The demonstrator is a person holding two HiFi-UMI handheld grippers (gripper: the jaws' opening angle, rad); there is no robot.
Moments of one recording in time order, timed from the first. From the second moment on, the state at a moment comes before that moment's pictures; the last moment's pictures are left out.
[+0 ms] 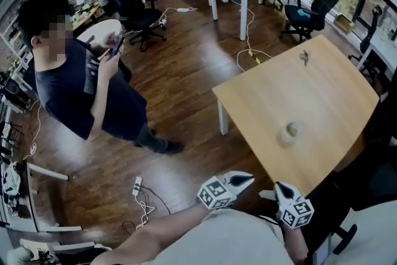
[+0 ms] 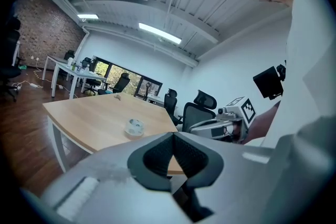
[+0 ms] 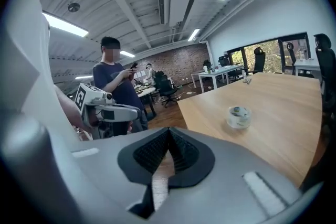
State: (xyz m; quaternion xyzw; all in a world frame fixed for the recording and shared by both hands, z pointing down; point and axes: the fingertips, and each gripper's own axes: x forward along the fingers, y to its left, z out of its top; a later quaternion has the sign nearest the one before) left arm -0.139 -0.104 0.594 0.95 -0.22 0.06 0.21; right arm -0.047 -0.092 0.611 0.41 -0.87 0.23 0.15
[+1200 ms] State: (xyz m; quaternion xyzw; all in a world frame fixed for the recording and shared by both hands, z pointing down) left arm -0.142 -0.280 0.587 0.92 -0.27 0.11 0.26; right arm 0.000 -0.323 0.699 0.35 -0.82 0.14 0.43
